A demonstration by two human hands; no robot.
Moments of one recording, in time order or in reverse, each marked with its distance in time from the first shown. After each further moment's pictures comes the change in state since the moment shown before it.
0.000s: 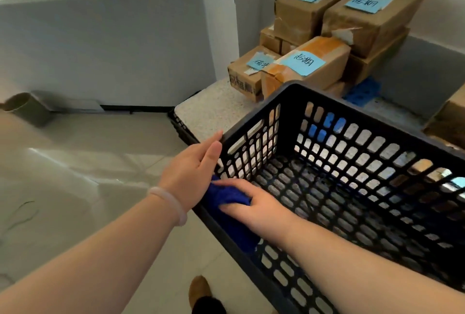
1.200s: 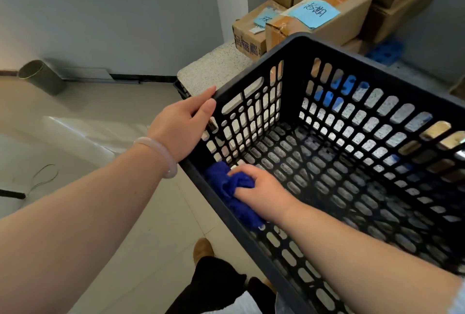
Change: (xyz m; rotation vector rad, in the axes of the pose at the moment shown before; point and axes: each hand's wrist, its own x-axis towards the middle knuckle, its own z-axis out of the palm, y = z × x) left_hand 0.011 -0.011 0.009 0.077 0.089 -0.095; right_hand -0.009 0.051 -0.003 -0.141 0.038 -0.004
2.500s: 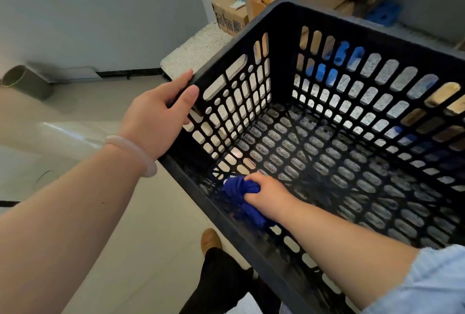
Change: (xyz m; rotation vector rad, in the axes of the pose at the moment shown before) left_hand -0.004 0.007 0.001 0.008 0.045 0.001; right_hand 0.016 0.073 0.004 -0.208 0.009 0.330
